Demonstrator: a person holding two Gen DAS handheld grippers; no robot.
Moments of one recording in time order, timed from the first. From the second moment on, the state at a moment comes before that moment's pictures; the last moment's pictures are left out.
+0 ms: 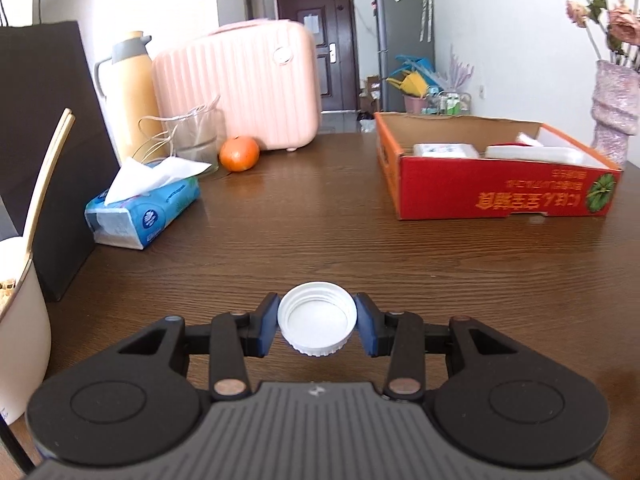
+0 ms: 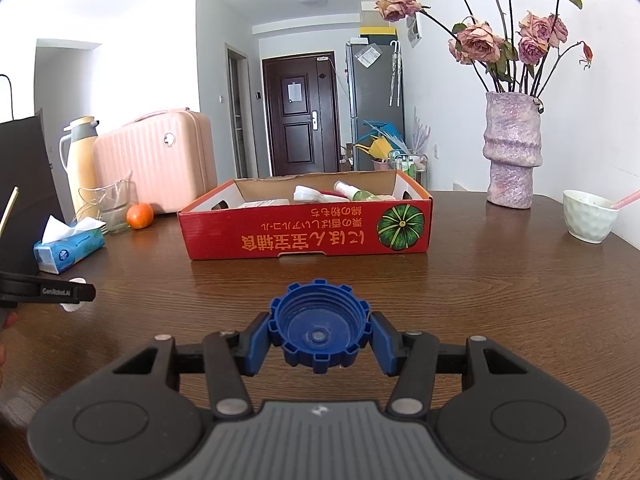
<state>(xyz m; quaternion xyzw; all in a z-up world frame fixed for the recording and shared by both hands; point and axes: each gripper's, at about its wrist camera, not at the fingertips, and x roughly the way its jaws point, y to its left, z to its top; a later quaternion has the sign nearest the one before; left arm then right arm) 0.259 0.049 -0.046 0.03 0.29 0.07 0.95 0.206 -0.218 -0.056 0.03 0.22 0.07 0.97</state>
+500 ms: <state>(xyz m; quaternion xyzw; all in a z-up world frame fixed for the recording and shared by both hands) 0.229 -0.007 -0.034 0.03 0.26 0.01 0.96 0.202 -0.217 -0.049 0.03 0.21 0.08 0.97</state>
